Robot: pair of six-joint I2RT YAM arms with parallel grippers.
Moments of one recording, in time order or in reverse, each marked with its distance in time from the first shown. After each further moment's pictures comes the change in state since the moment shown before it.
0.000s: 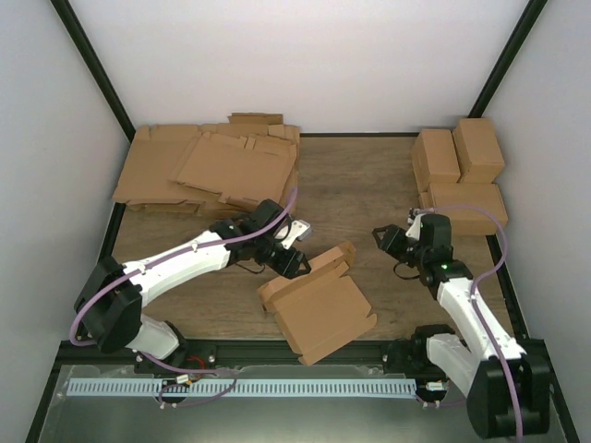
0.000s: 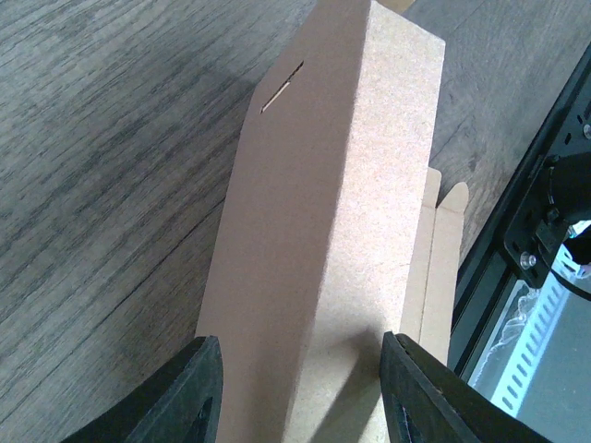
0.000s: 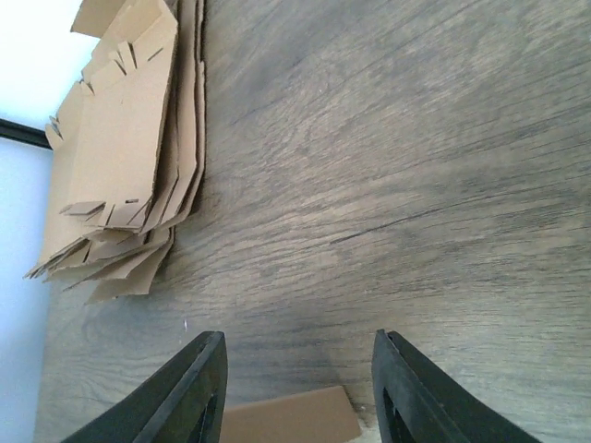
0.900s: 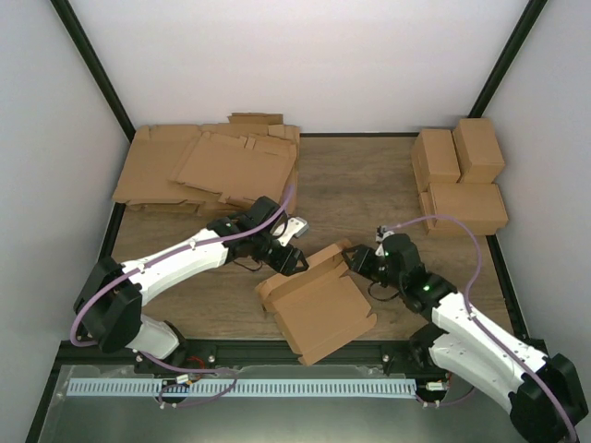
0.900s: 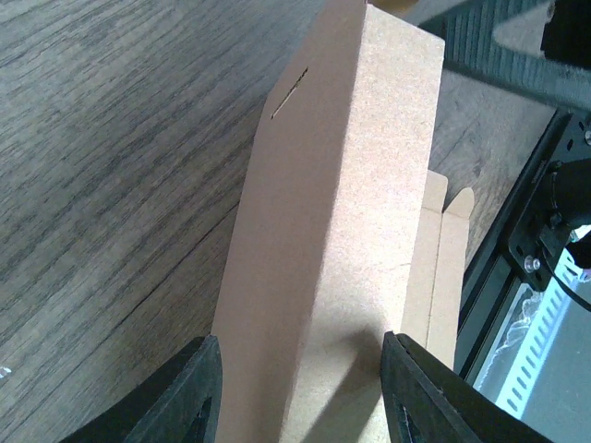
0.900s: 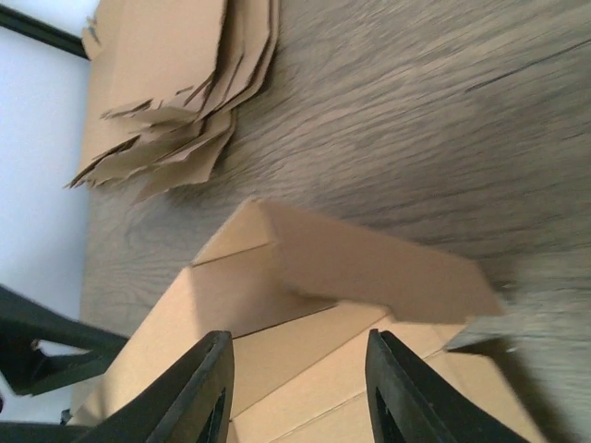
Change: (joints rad) left arm 0.031 0.000 -0.002 0.000 0.018 0.019; right arm 0.502 -0.084 -0.069 0.047 0.253 0.293
